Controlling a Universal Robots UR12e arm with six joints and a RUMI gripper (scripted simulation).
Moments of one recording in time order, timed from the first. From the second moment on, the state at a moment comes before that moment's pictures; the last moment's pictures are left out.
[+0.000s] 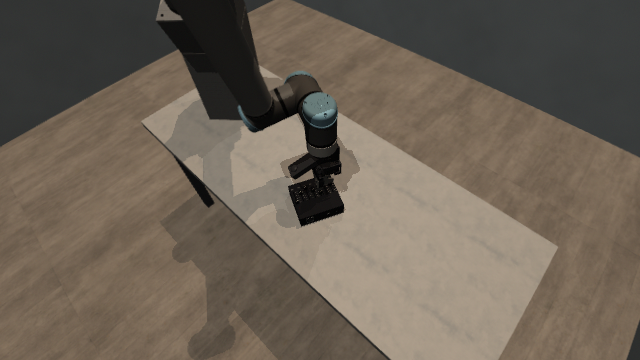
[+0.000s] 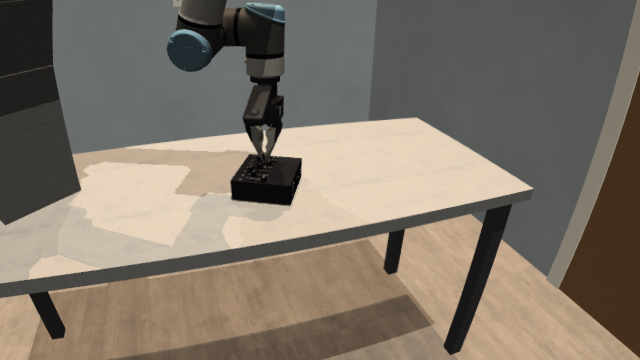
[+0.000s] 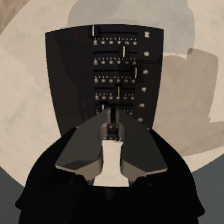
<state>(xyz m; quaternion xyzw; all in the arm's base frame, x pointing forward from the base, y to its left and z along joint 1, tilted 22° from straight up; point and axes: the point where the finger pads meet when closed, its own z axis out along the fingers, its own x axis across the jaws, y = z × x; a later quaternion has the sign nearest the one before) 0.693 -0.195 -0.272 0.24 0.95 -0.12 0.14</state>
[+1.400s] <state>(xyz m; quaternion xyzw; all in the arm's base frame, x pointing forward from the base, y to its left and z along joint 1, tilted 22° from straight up) 0.694 -0.196 -0.271 0.24 0.95 -0.12 0.15</state>
